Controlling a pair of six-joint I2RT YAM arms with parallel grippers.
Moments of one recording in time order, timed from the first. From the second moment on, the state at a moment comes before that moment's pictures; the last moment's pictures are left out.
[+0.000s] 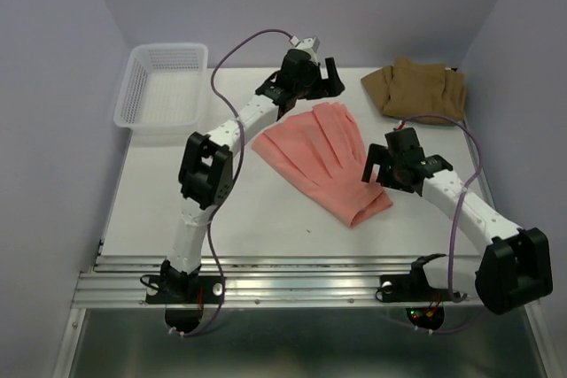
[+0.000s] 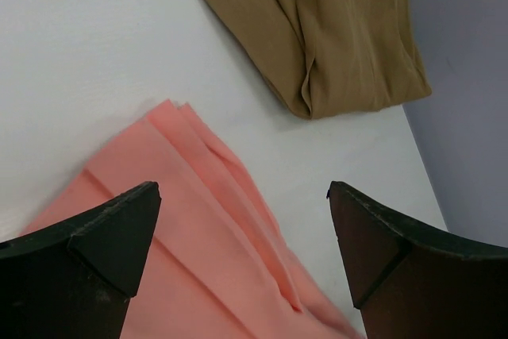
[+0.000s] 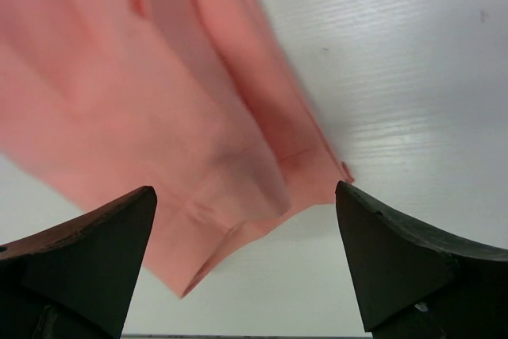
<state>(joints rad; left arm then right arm) -0.60 2.30 2.11 -0.19 0.15 -0.58 0.31 1.24 0.84 -0.61 0.20 0.53</state>
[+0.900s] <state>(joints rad) -0.63 1.59 1.14 -0.12 -0.10 -0.61 0.27 1.40 0.80 -0.40 -0.17 0.47</state>
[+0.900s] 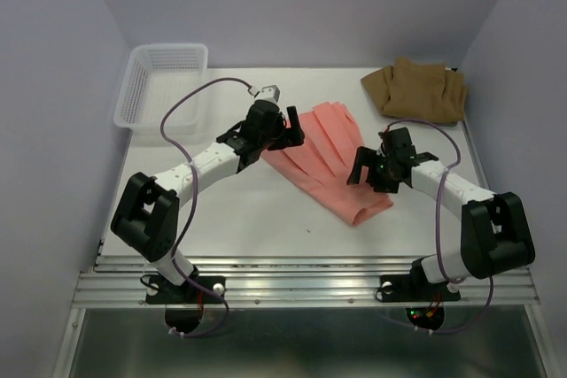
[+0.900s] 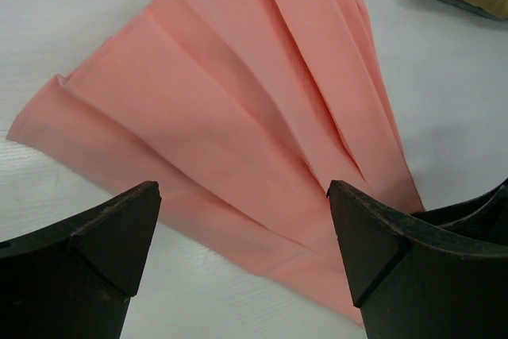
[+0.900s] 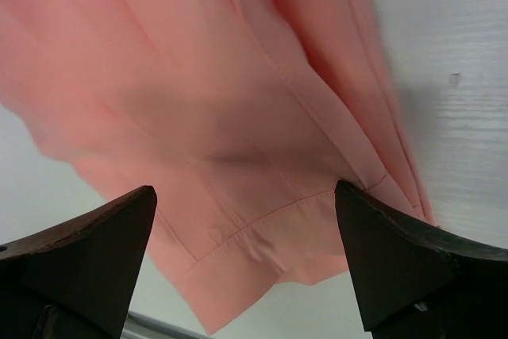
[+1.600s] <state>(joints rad) -0.62 1.94 1.26 -0.09 -0.05 -0.55 0.14 1.44 0.74 -0.24 -0.09 0.52</state>
